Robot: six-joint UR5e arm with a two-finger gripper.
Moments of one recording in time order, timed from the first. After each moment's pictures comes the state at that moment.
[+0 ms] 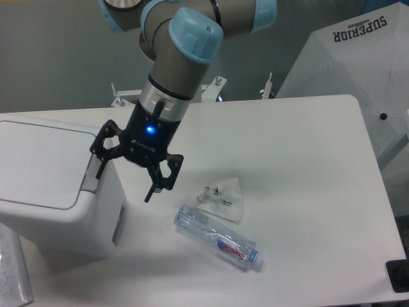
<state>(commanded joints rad) 2.35 -1.76 -1.59 -0.98 0.95 0.50</state>
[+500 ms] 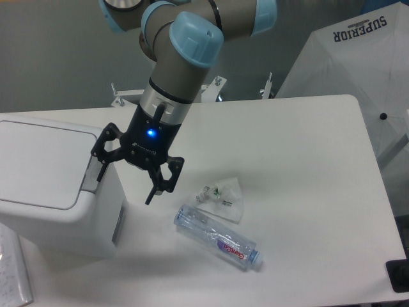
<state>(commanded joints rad) 2.35 -1.76 -1.59 -0.97 0.95 0.50</state>
